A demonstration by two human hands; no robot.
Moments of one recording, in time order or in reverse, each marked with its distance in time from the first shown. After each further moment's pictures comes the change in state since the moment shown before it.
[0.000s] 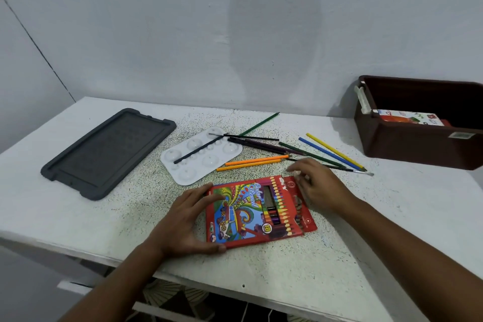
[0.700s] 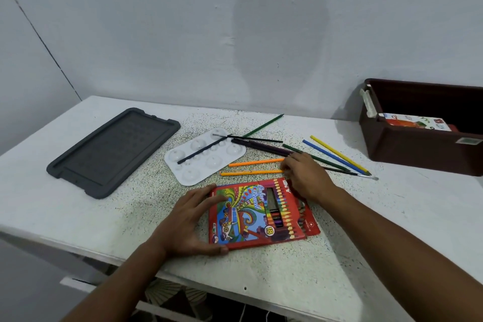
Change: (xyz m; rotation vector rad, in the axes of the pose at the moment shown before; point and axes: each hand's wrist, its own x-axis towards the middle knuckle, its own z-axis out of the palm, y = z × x) left_hand 0.002 -0.002 0.000 0.025 -0.003 0.020; right_hand 0.043 -0.010 0.017 -0.366 -0.043 -0.006
